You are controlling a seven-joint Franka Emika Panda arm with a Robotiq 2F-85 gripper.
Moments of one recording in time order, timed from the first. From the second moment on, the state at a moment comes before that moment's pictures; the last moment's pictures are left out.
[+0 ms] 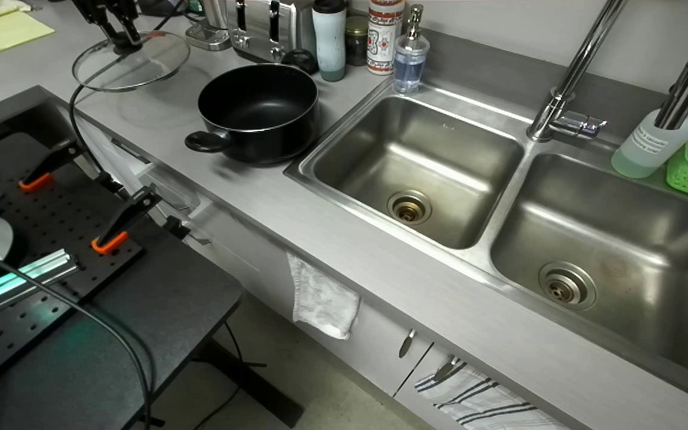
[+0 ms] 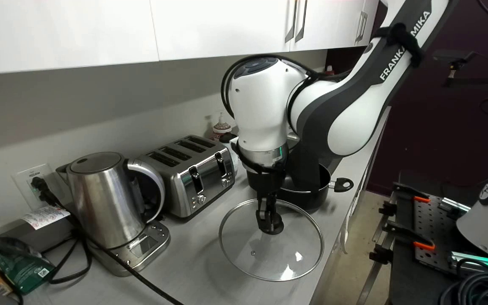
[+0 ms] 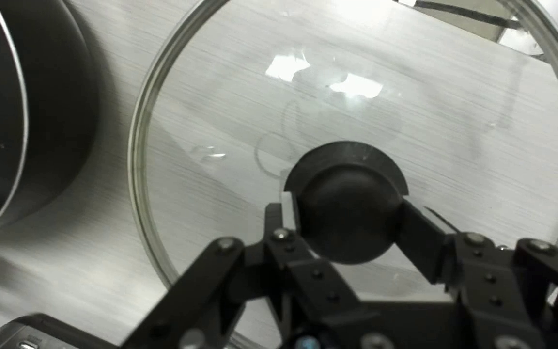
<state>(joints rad) 0.43 0.39 0.13 -2.18 -0.25 2.46 0.41</state>
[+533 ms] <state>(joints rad) 0.37 0.28 0.14 -2.22 -0.17 2.46 0.41</state>
